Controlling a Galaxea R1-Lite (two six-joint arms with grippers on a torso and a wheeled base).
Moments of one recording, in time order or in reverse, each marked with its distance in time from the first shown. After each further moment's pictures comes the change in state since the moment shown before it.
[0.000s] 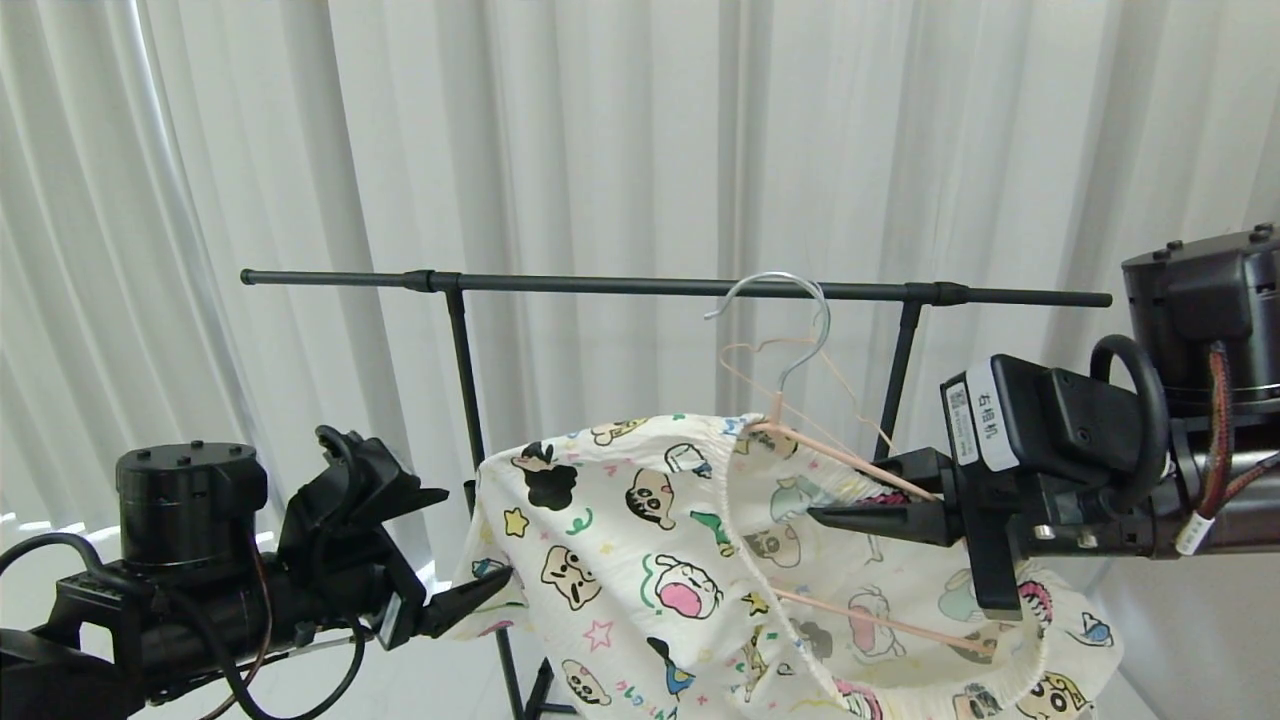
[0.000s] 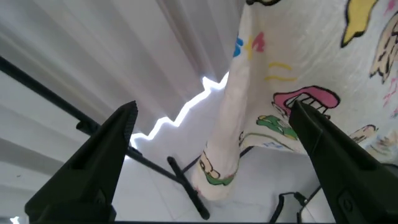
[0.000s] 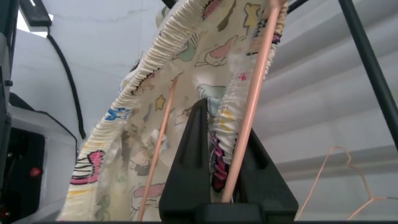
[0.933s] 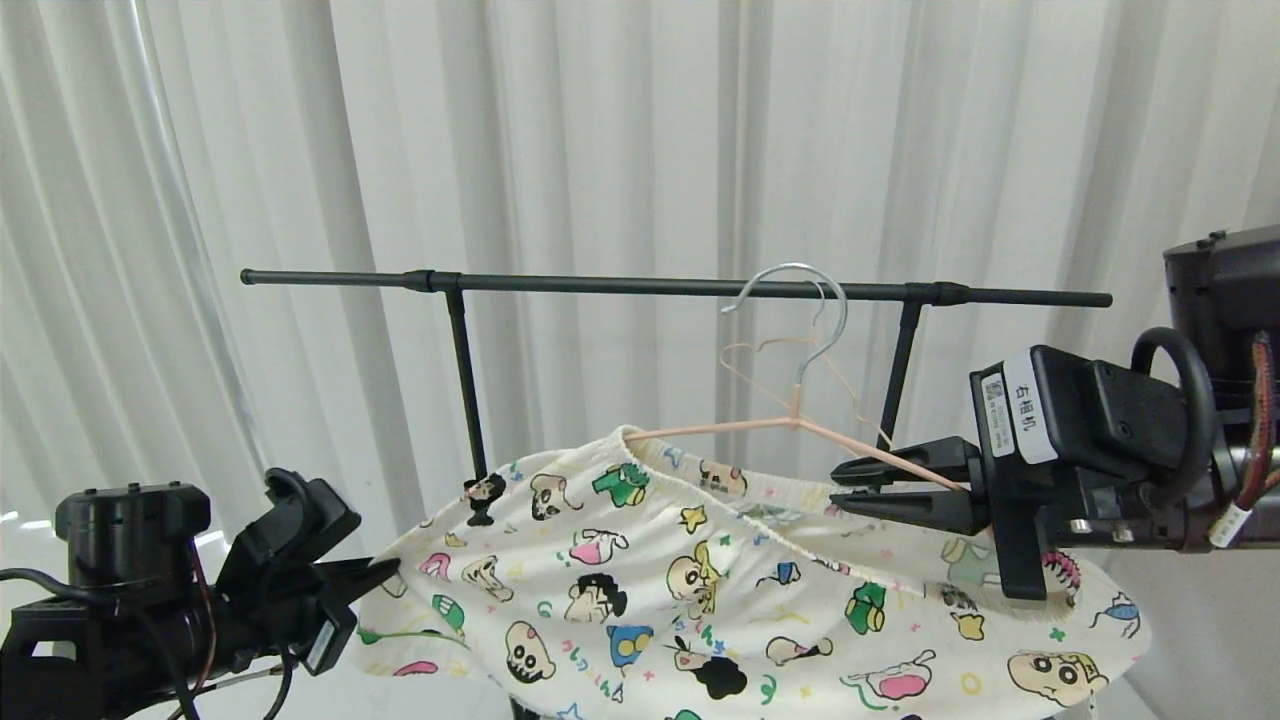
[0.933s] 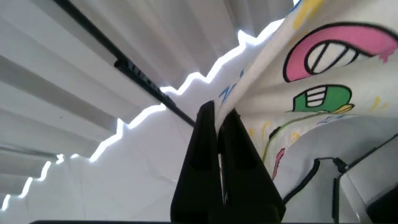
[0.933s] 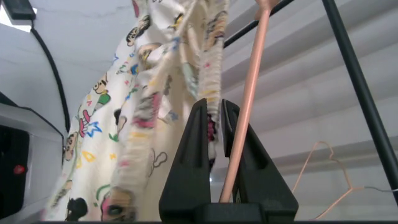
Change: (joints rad) left arm 0.258 0.080 0.072 -0.011 0.004 0.194; right arm -0.033 -0.036 0.013 -0.001 -0.009 -0.022
